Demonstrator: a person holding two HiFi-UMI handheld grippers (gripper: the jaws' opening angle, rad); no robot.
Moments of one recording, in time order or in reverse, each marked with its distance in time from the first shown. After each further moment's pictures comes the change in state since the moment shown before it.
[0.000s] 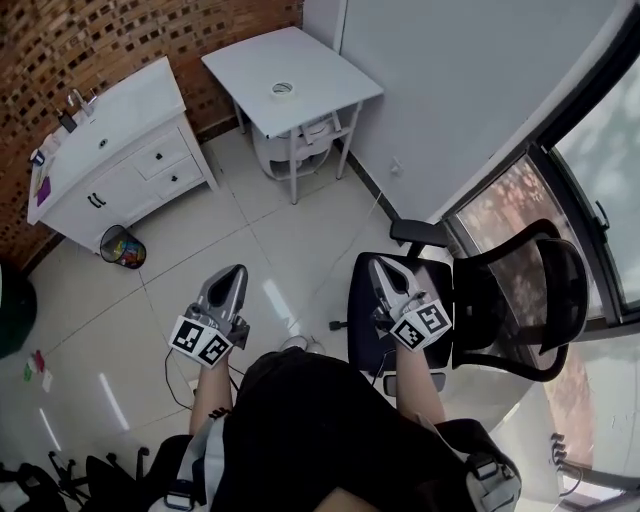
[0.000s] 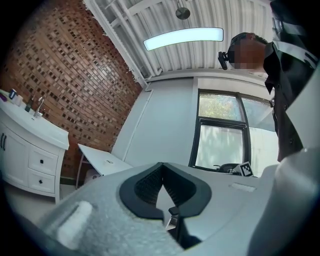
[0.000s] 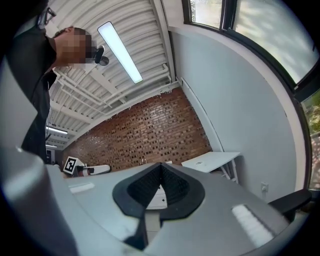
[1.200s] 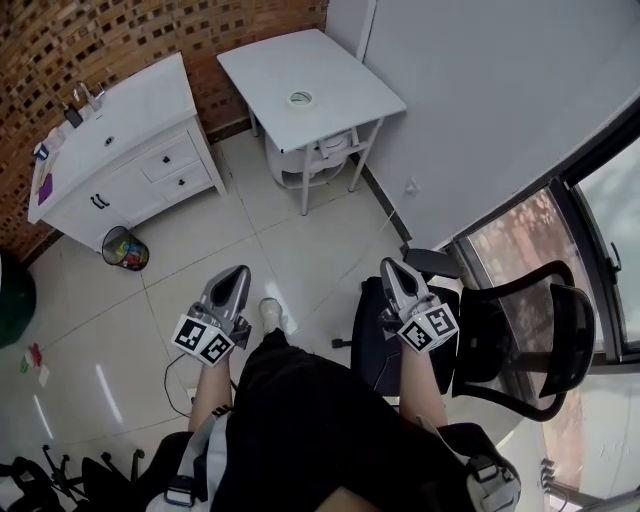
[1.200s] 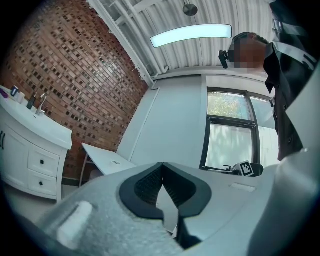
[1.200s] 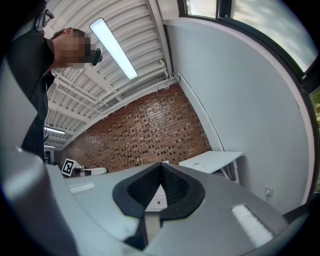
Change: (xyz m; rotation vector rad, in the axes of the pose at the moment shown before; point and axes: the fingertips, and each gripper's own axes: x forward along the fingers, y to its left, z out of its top) left arm 0.041 0.082 0.001 -0.018 0.001 0.046; right arm 0.085 -0.048 0.000 0.005 0.021 0.000
